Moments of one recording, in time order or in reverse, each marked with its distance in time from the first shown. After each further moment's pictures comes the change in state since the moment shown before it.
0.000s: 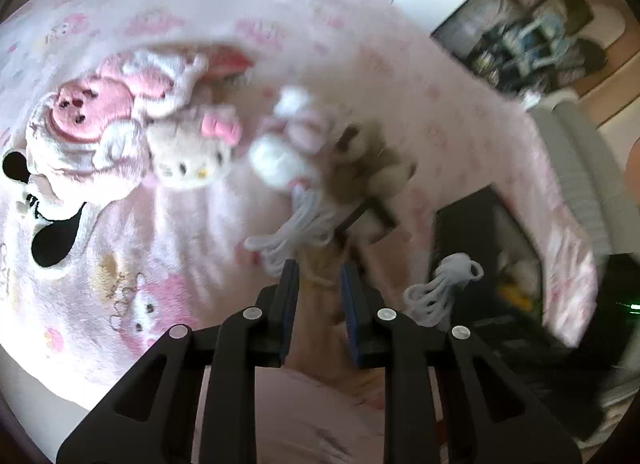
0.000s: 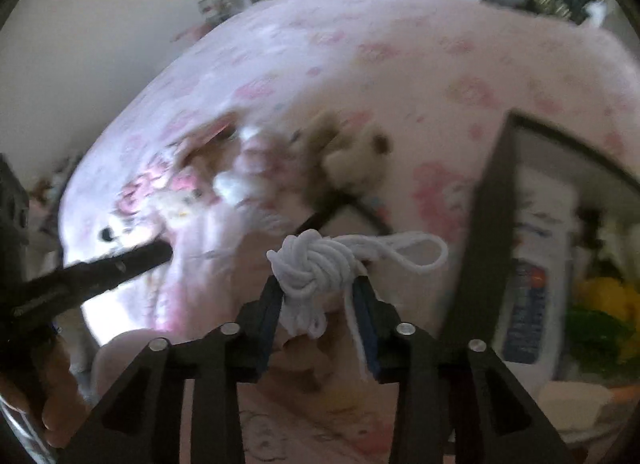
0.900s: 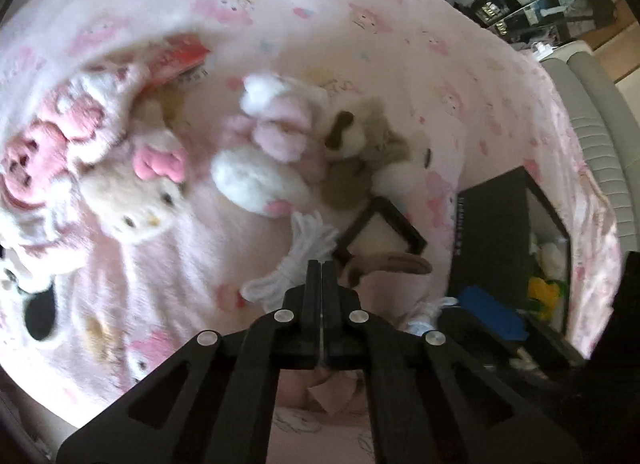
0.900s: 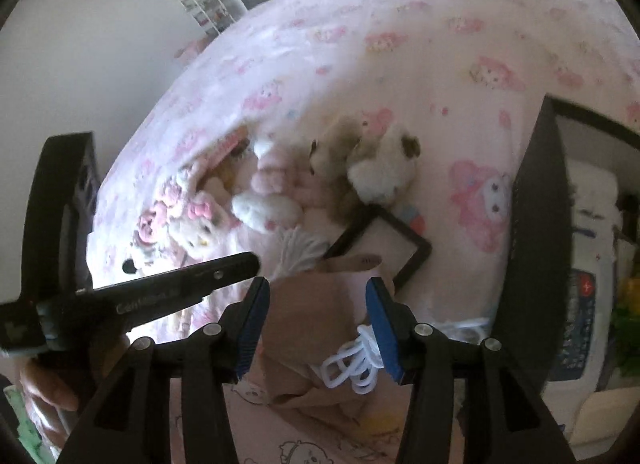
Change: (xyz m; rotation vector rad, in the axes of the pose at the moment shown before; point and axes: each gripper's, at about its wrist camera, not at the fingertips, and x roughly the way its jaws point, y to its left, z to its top) left arm 0.052 -0.027 0.044 0.111 0.148 0.079; right arm 0.038 0.001 0.022 0.101 0.083 0.154
